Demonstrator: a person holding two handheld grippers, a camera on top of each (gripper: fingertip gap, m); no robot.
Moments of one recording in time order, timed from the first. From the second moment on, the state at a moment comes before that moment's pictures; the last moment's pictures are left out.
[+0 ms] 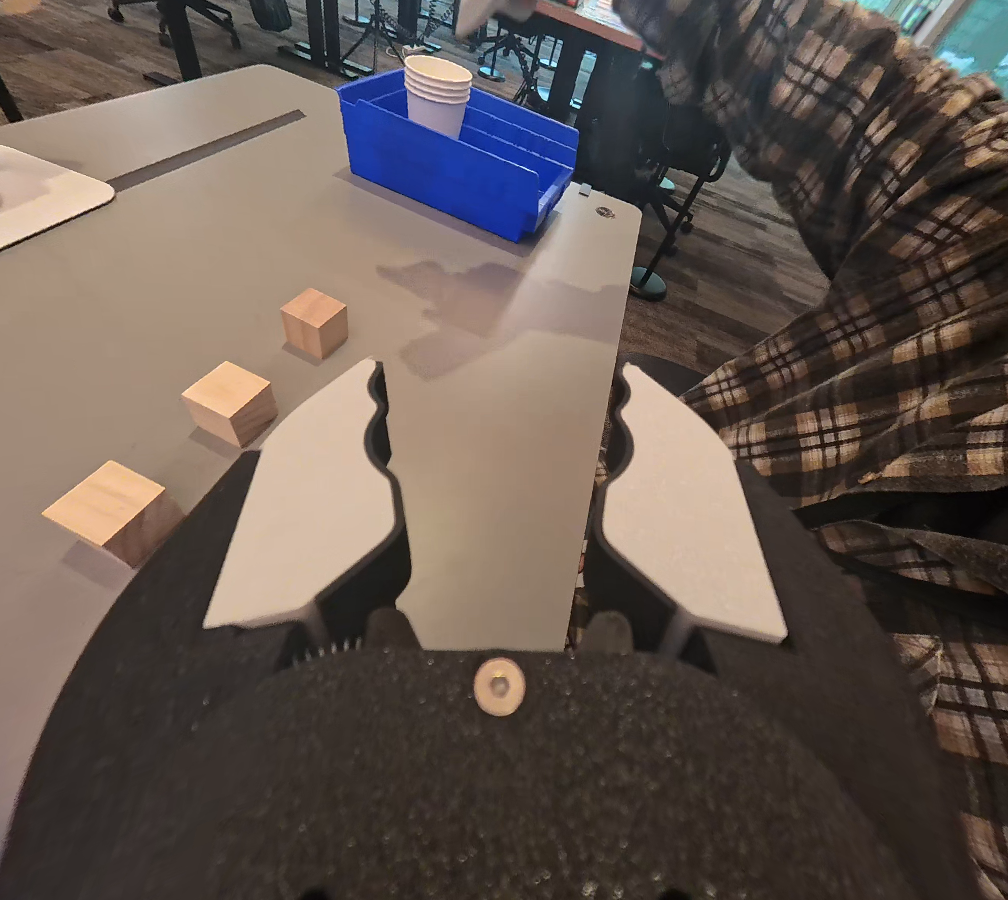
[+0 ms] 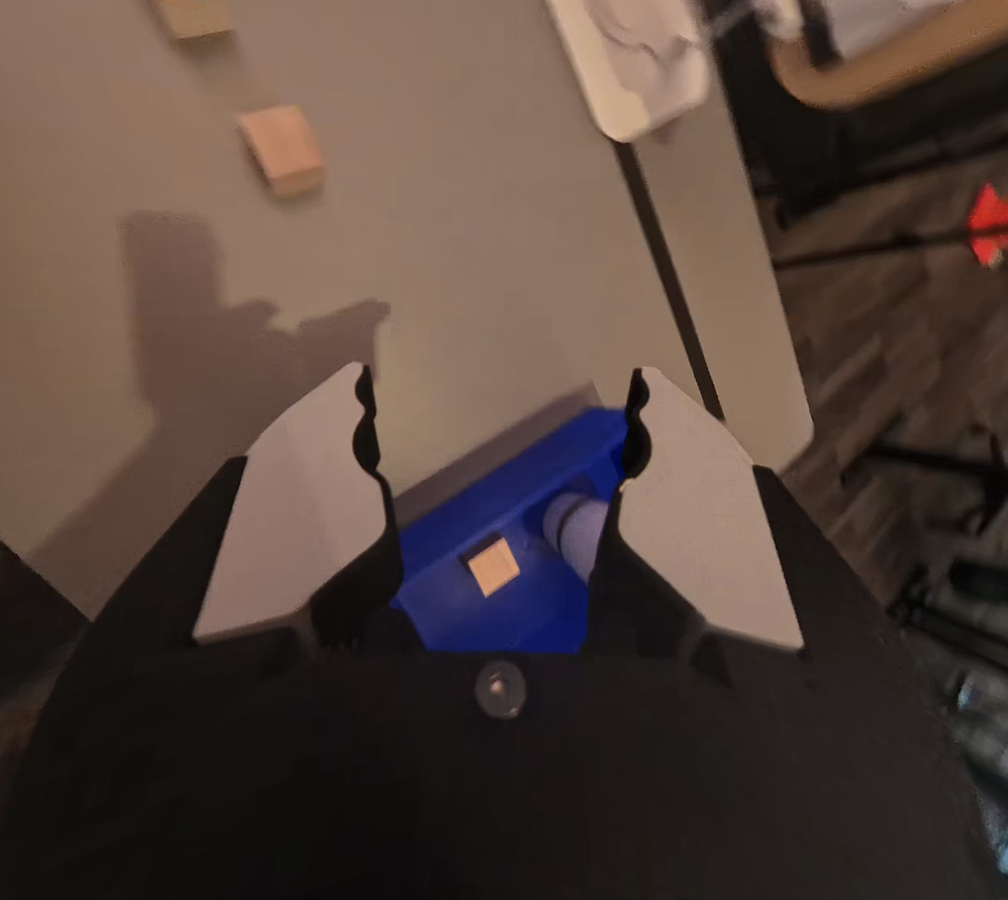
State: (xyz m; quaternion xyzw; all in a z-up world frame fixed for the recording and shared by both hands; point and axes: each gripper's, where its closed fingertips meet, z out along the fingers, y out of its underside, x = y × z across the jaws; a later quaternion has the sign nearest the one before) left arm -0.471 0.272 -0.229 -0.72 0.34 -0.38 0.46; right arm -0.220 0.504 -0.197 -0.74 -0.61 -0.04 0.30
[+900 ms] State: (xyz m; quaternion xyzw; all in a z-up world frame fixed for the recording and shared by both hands) left arm -0.487 0.287 -0.238 -0.74 0.32 -0.38 0.46; right arm -0.369 0.481 -0.421 -0.66 -0.75 0.02 0.03
